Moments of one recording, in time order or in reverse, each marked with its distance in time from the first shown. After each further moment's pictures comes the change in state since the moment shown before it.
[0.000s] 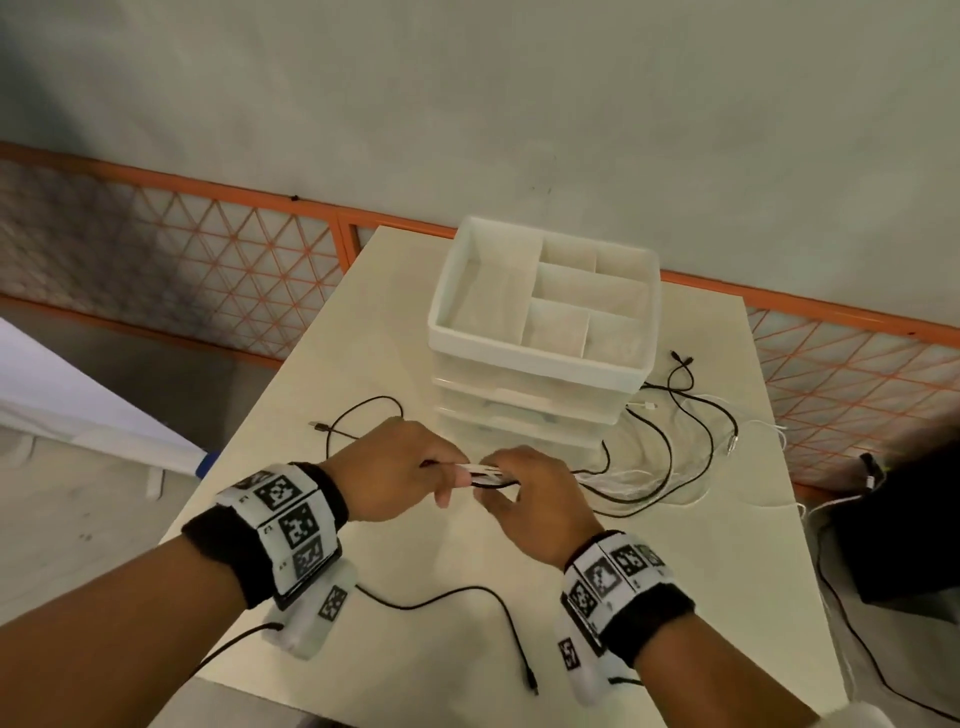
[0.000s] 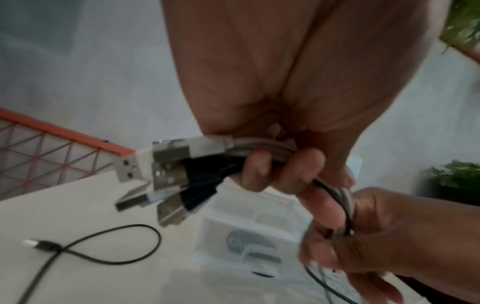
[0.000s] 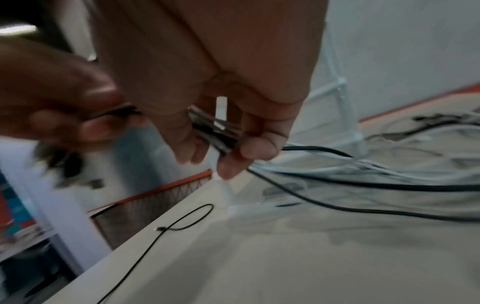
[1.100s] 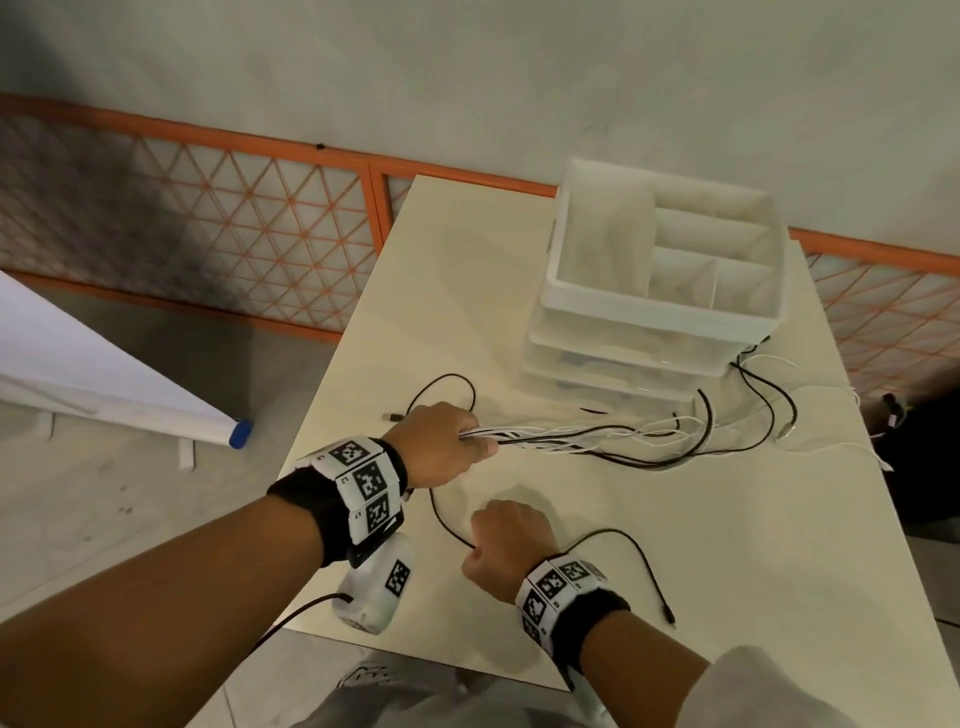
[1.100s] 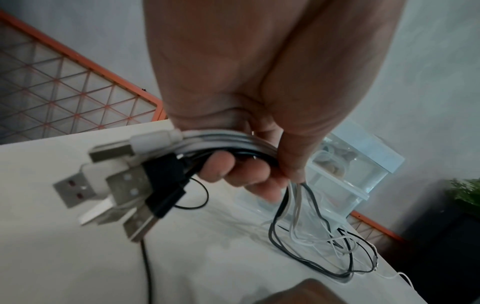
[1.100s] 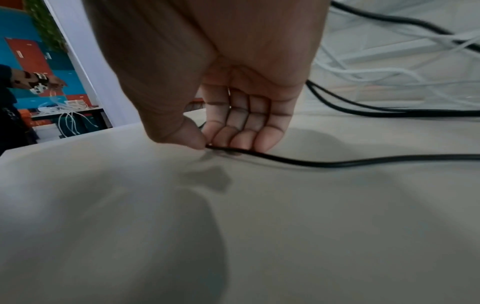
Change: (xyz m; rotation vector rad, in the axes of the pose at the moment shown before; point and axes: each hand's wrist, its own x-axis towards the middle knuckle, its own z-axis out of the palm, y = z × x) left_hand -0.021 -0.092 -0.022 0.045 -0.066 -0.210; right_hand 0.002 -0.091 0.155 -0.494 -0.440 0.163
